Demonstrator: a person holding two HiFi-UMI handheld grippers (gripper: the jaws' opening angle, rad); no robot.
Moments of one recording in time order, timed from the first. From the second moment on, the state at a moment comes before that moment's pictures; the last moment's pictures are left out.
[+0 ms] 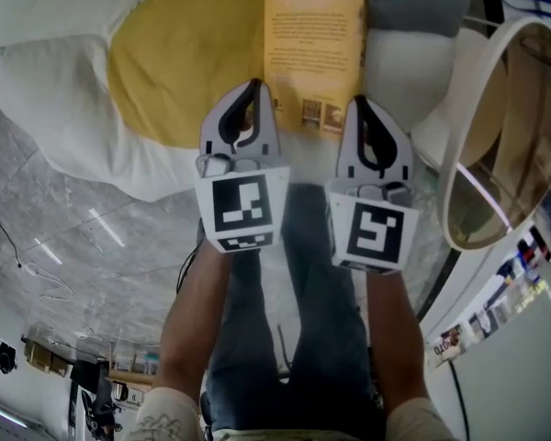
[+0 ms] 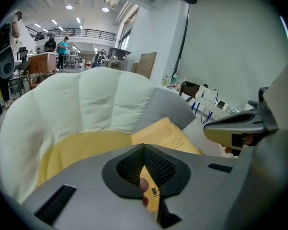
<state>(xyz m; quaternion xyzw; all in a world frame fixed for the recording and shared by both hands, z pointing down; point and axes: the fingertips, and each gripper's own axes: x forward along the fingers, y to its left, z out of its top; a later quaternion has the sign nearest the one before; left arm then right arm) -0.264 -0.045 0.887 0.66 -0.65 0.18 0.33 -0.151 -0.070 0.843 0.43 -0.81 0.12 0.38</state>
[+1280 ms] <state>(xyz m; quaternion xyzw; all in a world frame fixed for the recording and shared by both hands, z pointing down) -0.228 -0.040 0.999 0.64 -0.48 0.12 0.59 -0.137 -0.072 0.915 0.43 -0.77 0.19 0.43</state>
